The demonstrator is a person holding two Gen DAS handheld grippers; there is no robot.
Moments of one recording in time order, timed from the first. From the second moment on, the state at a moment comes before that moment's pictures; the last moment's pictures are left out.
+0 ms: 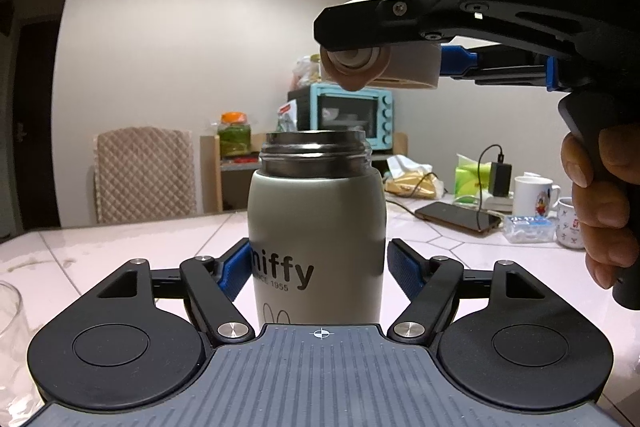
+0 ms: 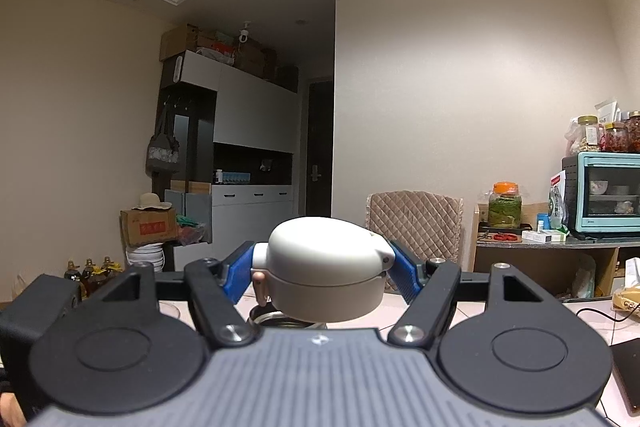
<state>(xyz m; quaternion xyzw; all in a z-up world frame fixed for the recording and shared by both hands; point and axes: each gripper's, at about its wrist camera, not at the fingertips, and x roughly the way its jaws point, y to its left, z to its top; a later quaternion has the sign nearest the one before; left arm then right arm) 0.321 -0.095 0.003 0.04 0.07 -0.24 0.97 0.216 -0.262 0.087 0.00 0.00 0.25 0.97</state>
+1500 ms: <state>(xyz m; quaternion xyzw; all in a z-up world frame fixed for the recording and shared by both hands) 0.223 -0.127 0.006 0.03 0.10 -0.13 0.99 0.219 -0.318 0.064 0.05 0.05 0.13 0.99</state>
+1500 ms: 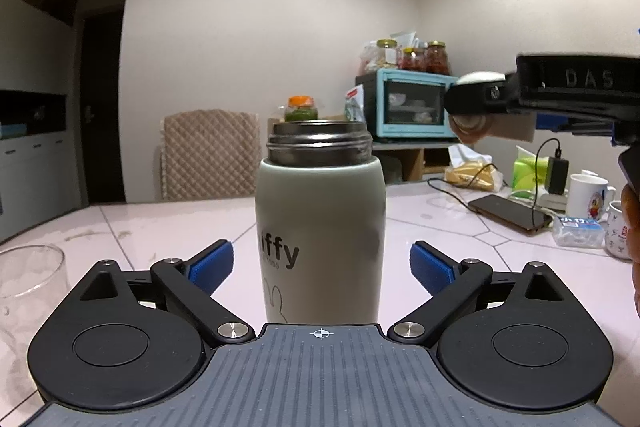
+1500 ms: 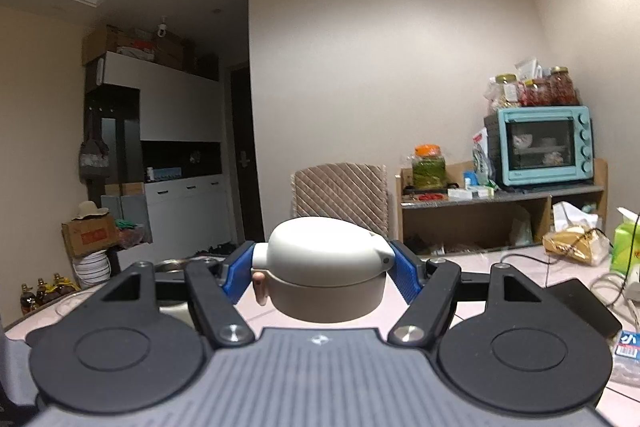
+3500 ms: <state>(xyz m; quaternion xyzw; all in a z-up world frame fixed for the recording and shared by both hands) 0.221 -0.135 -0.001 0.03 0.14 -0.10 0.98 0.252 -0.316 -0.017 -0.01 0.23 0.10 0.97</state>
